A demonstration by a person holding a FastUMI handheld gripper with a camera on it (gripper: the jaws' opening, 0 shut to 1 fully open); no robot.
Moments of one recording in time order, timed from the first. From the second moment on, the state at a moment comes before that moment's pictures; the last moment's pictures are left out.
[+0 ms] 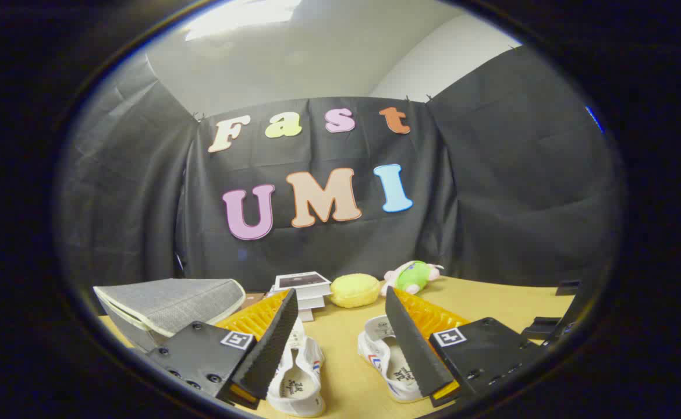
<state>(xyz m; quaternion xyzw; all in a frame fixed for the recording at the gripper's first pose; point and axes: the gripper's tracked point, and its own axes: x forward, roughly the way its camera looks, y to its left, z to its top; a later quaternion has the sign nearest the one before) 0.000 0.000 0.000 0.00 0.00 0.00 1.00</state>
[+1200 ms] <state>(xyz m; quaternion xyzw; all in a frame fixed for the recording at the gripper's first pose) -0.013 0.005 0.005 0.23 0.00 0.06 0.97</state>
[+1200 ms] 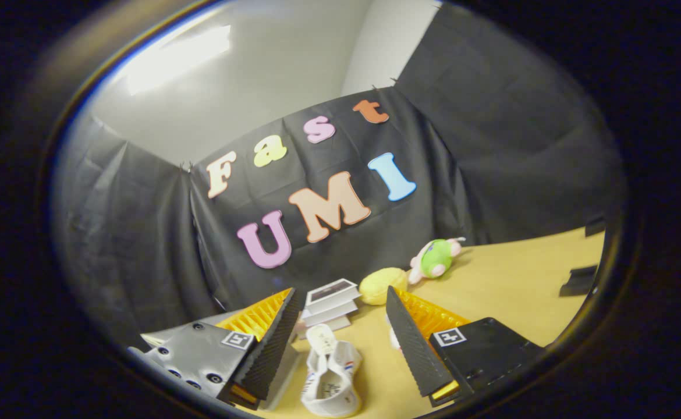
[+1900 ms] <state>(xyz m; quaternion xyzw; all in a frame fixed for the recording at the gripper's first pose) -0.033 0.126 -0.056 0.62 0.09 0.07 0.77</state>
